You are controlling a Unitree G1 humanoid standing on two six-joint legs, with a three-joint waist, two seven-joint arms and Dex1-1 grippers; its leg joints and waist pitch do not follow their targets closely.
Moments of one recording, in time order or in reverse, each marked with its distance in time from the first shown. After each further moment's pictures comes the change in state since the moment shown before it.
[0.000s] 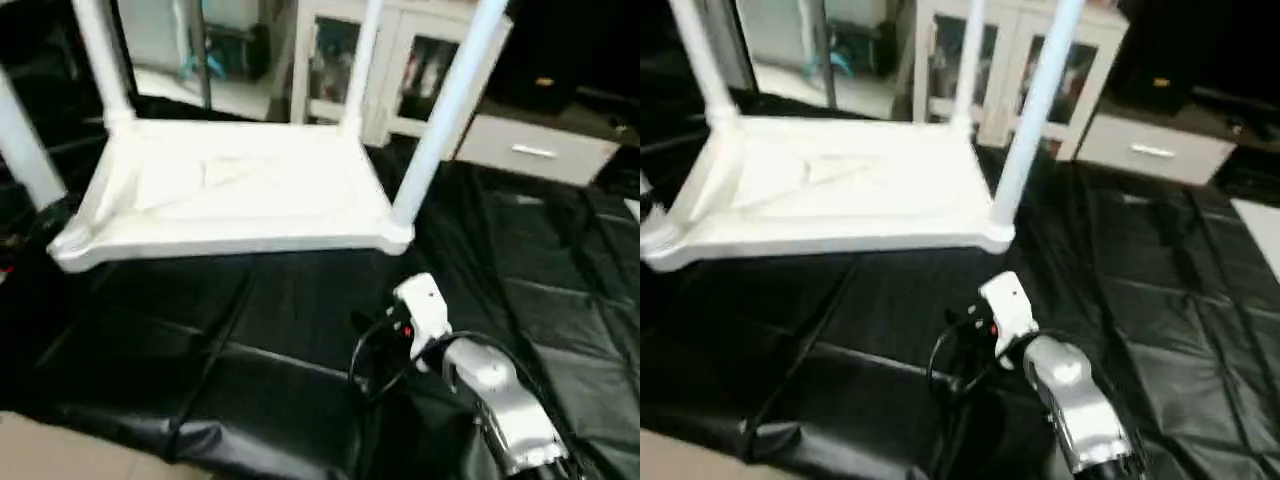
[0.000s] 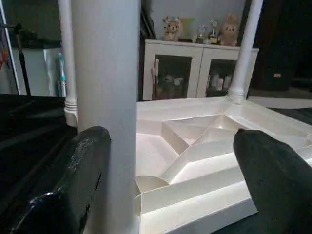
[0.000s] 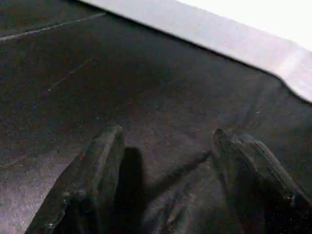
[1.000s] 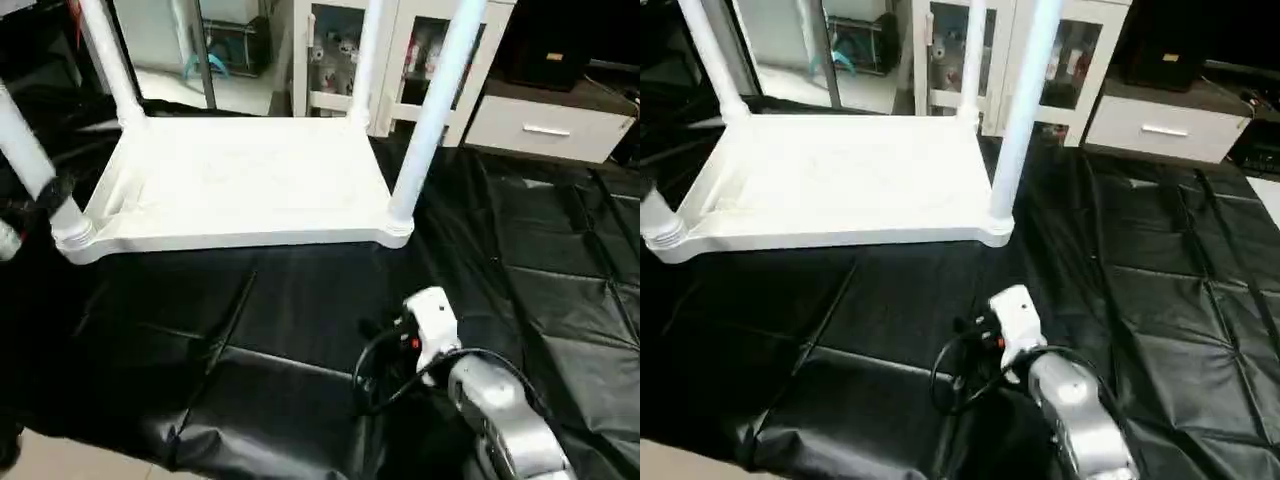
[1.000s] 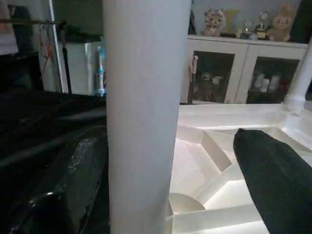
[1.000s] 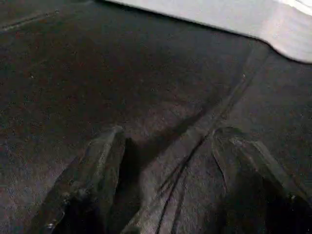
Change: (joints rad) left arm -0.312 0.003 -0.028 0.481 0.132 -0.199 0.130; right arm 0.073 0.005 -0.019 -0.082 -0.003 0.023 -0.048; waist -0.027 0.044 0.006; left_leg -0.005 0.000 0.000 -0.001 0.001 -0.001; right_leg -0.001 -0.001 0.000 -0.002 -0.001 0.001
